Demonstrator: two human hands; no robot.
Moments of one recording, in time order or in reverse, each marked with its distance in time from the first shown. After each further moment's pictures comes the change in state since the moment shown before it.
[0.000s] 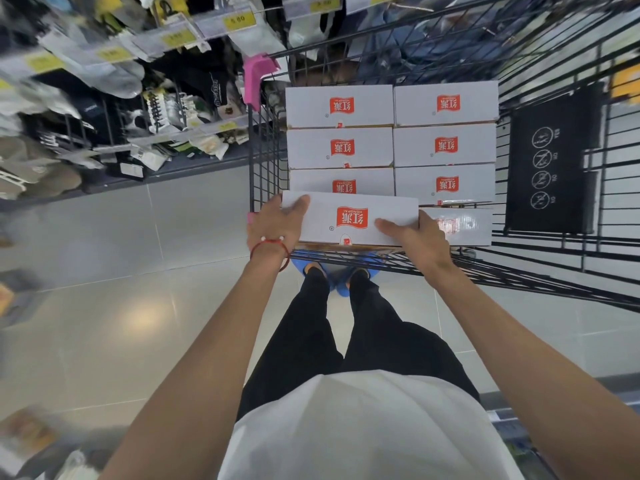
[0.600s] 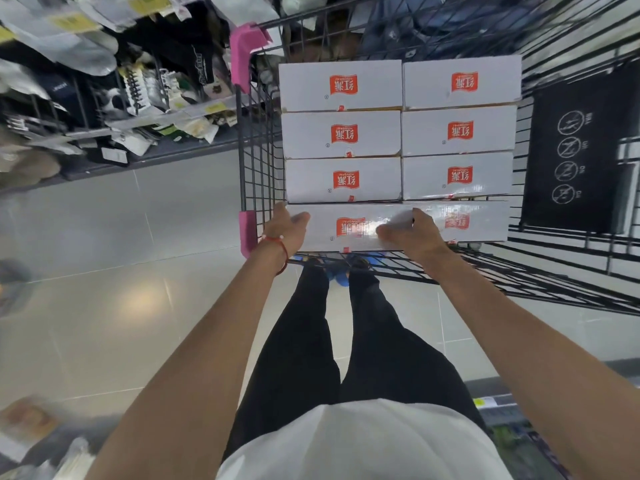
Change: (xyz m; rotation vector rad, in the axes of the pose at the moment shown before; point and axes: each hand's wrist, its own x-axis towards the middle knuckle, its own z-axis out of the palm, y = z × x) left_hand 0.041 -0.021 0.041 -0.137 -0.297 -0.163; right_hand 0.050 0.008 0.021 -0.087 -0.104 0.122
